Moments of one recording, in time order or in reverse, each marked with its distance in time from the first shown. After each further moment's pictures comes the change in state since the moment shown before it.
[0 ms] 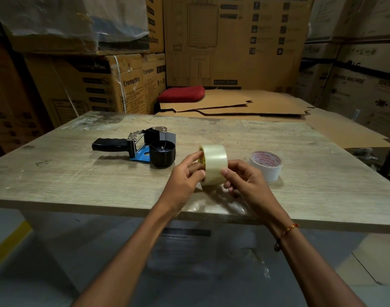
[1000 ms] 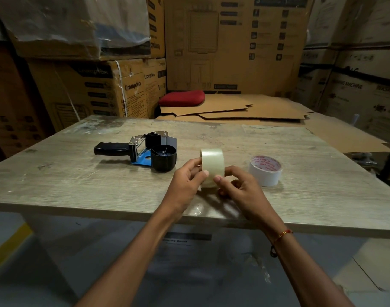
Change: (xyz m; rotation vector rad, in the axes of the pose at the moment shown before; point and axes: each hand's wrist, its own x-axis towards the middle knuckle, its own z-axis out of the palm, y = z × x) left_hand 0.003 0.001 0.004 0.026 0.031 0.017; right_hand 0.000 0.002 0.007 -0.337 0.016 -0.027
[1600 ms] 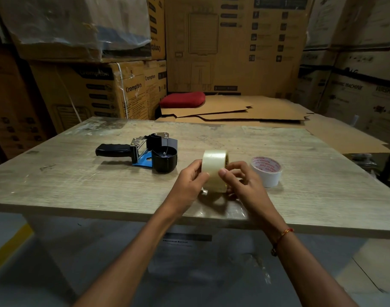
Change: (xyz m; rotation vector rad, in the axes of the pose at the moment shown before) left_hand -0.002 0.009 0.001 0.055 -0.110 0.019; right_hand 0.002 -0.001 -0.002 0.201 0.088 0.120
